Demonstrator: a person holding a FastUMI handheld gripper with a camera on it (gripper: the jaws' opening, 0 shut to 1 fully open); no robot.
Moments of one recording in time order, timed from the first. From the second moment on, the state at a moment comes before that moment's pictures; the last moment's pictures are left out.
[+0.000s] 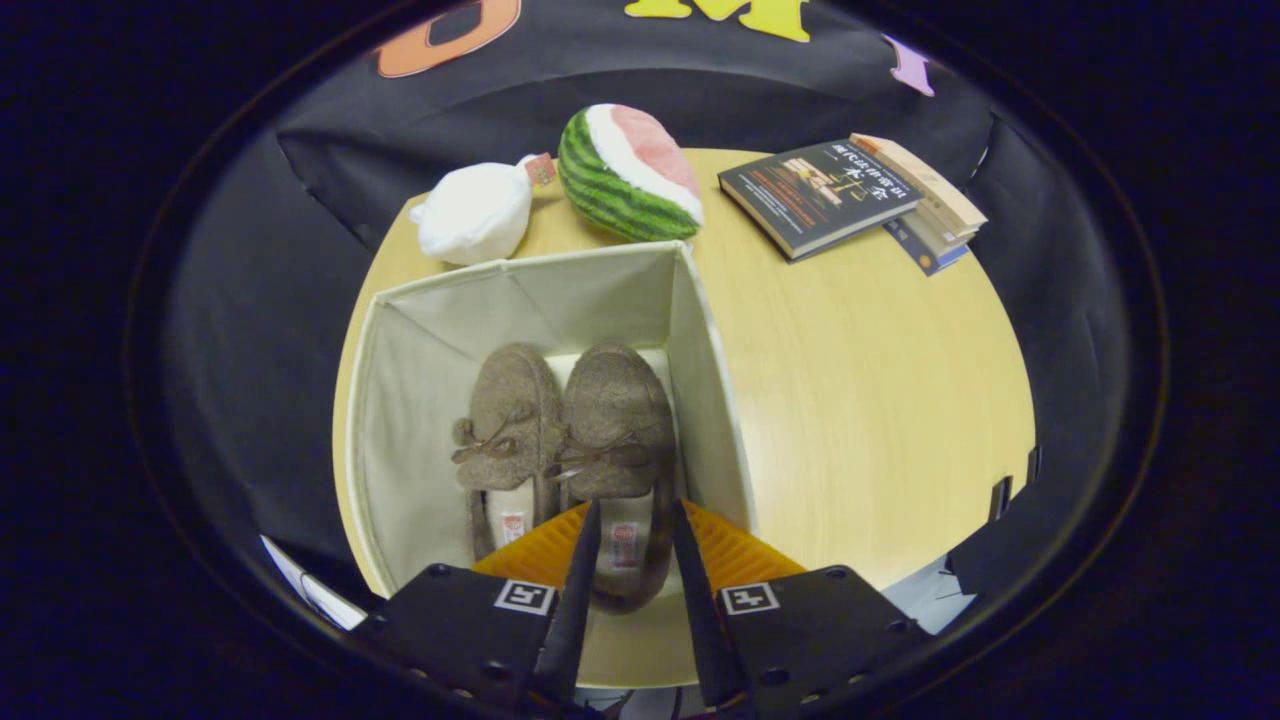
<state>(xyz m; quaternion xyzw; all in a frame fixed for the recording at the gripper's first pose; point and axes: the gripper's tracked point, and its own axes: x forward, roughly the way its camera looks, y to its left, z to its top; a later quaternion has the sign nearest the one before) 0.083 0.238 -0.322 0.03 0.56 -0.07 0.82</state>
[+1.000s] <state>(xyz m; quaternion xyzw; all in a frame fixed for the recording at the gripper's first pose) 0.016 0.092 -0.025 -0.05 0.12 -0.07 0.99</state>
